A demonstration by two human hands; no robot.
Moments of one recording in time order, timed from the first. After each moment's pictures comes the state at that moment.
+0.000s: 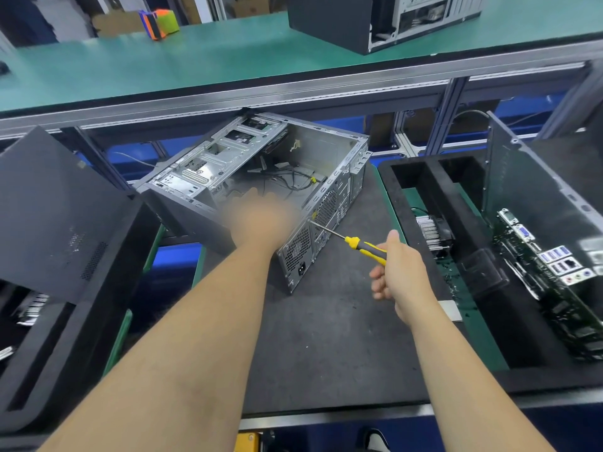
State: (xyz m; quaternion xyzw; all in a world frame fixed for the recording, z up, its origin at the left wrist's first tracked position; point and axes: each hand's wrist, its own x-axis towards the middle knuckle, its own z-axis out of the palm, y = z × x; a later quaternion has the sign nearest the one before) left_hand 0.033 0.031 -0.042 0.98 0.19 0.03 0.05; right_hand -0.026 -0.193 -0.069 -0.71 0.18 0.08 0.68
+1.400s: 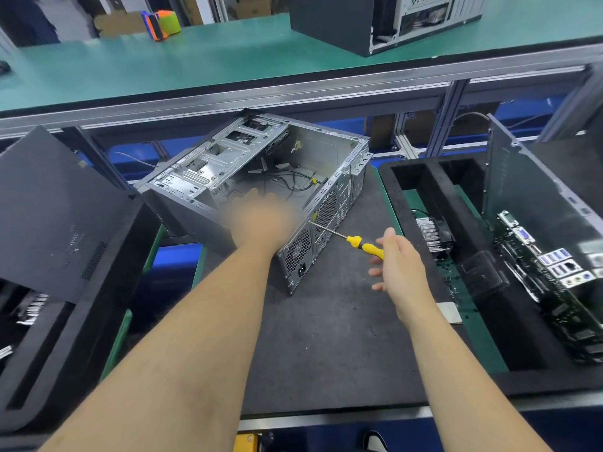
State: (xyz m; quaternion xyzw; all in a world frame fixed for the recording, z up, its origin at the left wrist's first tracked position) left_hand 0.032 0.030 -0.041 0.98 0.19 0.03 0.05; right_hand -0.028 -0.191 -0.067 -0.75 0.15 0.03 0.64
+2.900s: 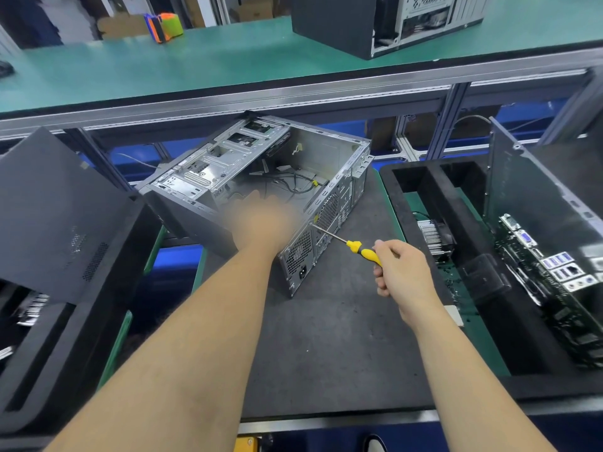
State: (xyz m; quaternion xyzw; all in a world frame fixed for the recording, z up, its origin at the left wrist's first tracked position) left_hand 0.032 0.031 -0.041 0.98 0.19 0.03 0.05; right_hand -0.029 -0.196 -0.065 -0.73 0.12 0.04 0.67
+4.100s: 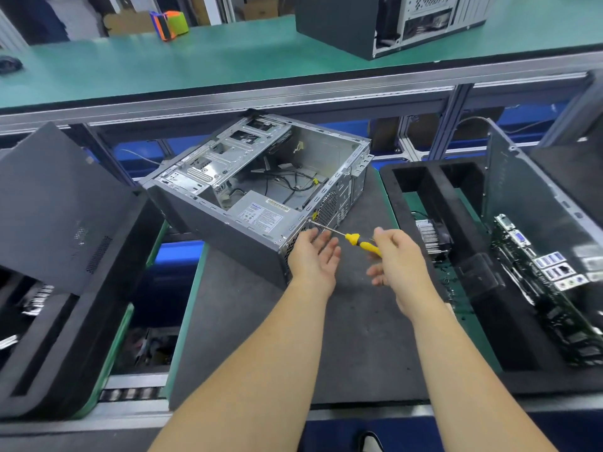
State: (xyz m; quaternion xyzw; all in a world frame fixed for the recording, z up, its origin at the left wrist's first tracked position) left_hand -0.015 -0.066 -0.060 0.29 0.35 0.00 0.89; right_hand -0.022 -0.199 -0.062 -0.73 0.10 0.04 0.67
